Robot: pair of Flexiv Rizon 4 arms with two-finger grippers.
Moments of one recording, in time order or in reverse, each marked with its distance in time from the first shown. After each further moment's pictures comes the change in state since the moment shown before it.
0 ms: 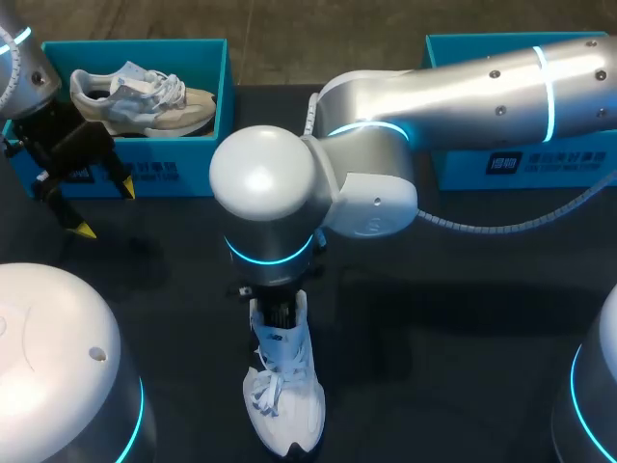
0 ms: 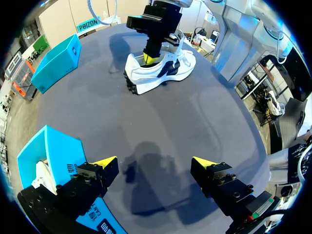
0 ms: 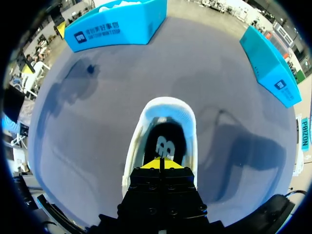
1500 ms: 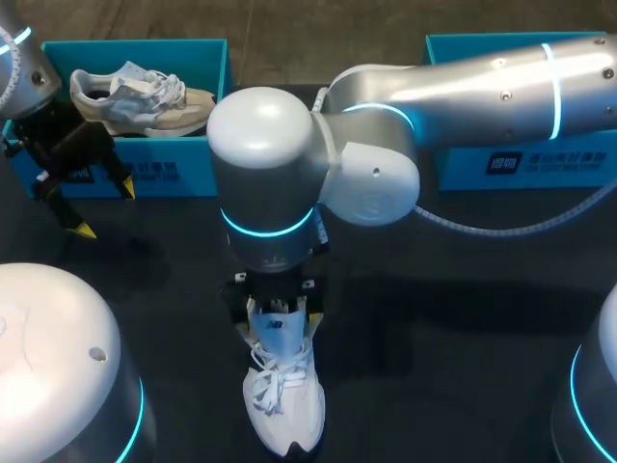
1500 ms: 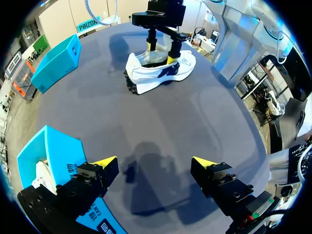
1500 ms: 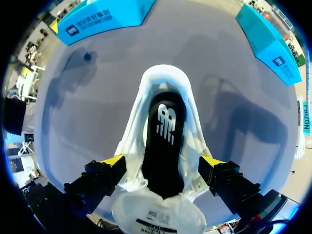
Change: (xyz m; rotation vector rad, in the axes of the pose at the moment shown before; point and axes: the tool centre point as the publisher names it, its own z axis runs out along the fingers) left arm 0.000 0.000 0.000 0.000 0.000 0.000; right arm 0.006 -0.035 -0.028 0.184 0.019 0.075
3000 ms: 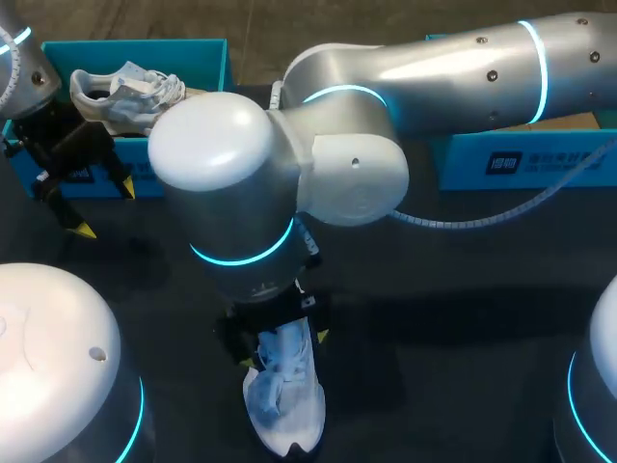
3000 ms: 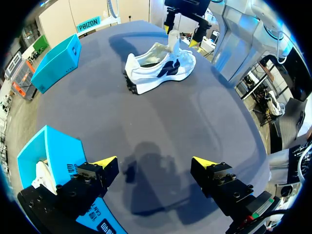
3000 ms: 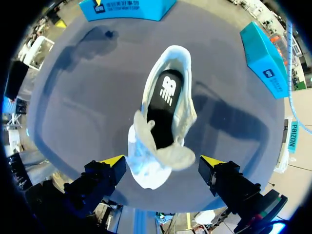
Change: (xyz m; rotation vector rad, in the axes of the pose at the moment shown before) left arm 0.000 0.000 0.000 0.000 0.000 0.000; right arm -0.007 -0.071 -0.055 0.028 -0.122 -0.184
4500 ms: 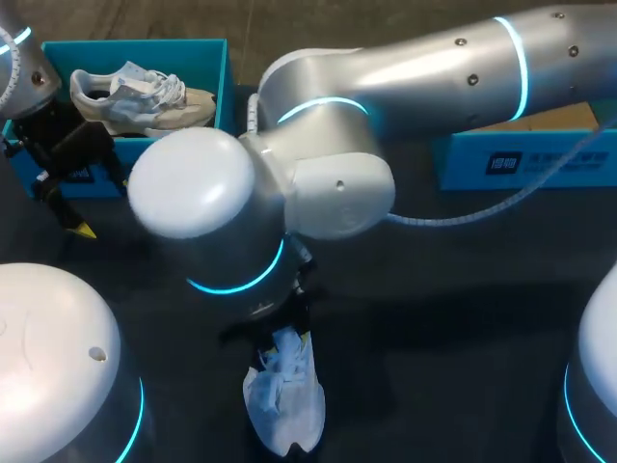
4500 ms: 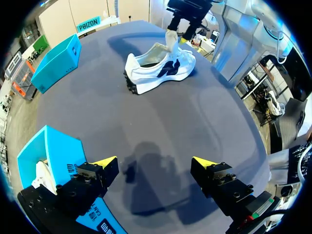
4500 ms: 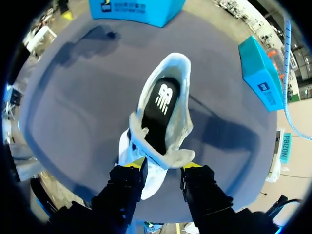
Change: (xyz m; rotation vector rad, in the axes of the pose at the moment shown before) left arm 0.000 0.000 0.000 0.000 0.000 0.000; right arm -0.010 0.022 0.017 -0.099 -0.075 -0.037
